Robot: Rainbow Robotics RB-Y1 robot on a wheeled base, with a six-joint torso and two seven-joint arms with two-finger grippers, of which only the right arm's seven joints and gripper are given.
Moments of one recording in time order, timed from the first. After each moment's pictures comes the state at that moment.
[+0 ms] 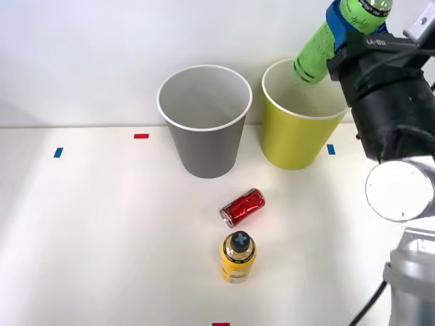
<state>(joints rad) -0.22 -0.02 -0.10 -2.14 -0.58 0.30 1.84</state>
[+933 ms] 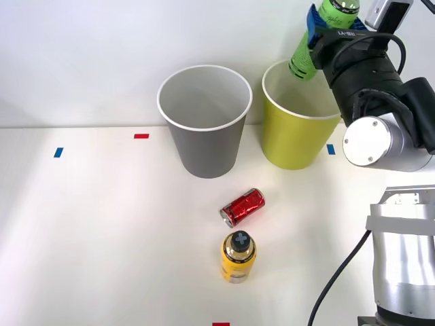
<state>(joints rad) -0.45 -0.05 -0.16 -1.80 -0.51 0.30 1.84</state>
